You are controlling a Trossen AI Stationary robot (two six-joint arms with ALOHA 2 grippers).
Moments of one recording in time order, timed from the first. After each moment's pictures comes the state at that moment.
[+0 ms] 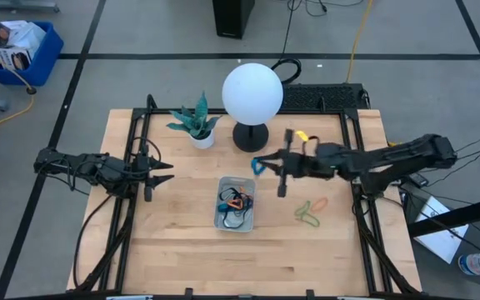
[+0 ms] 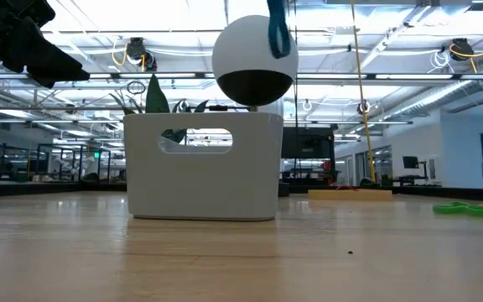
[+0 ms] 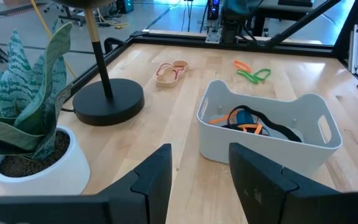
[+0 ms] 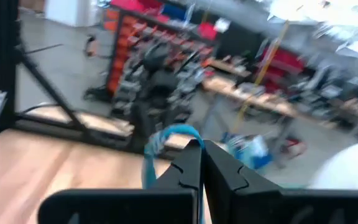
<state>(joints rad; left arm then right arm) -0.25 0.18 0.35 -0.50 -0.40 -0.16 0.13 1.25 0.96 0.28 0.25 -0.30</state>
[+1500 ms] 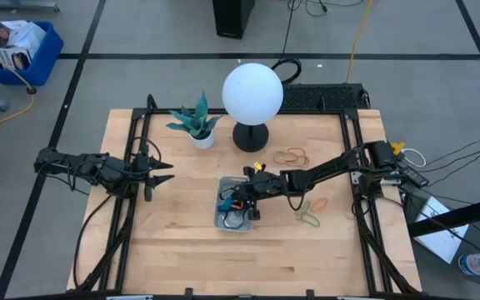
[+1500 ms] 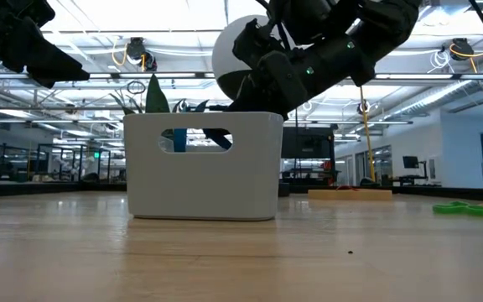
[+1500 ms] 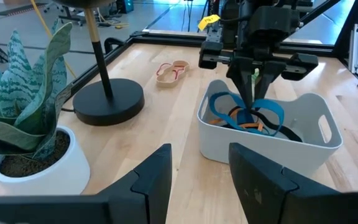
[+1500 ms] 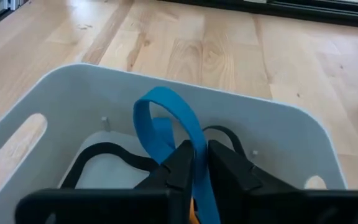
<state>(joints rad) -0.25 0.18 0.35 -0.51 -0.40 -0.16 0.09 1.85 0.96 0.39 0.02 -0.07</state>
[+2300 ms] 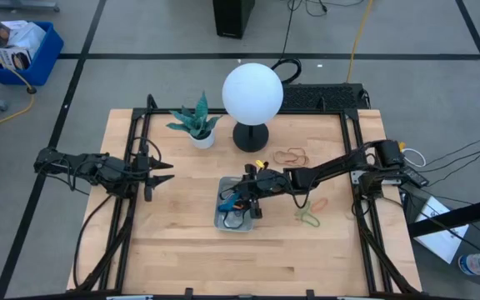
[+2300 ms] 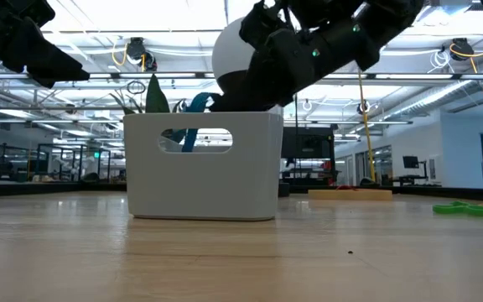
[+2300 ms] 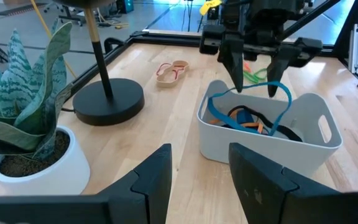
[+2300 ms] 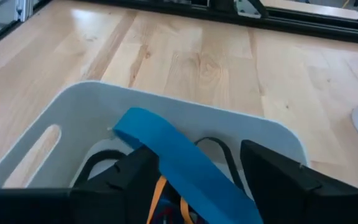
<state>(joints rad) -0.25 0.18 0.35 -0.51 -0.40 -0.16 0.09 1.77 0.96 0.32 0.02 -0.08</state>
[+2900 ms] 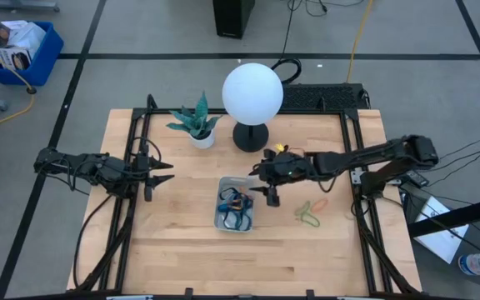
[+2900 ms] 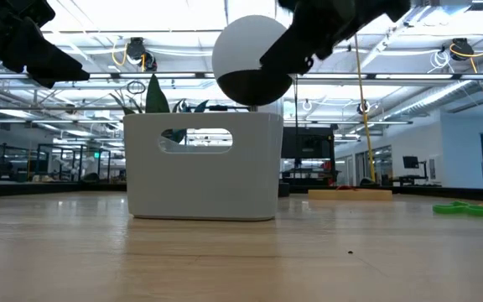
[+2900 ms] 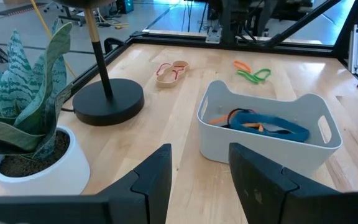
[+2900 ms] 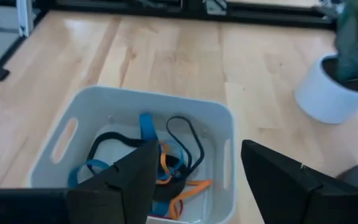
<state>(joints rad) -0.25 0.18 0.35 -0.51 -0.39 -0.16 0.04 1.45 0.96 -0.07 0.02 -0.03</state>
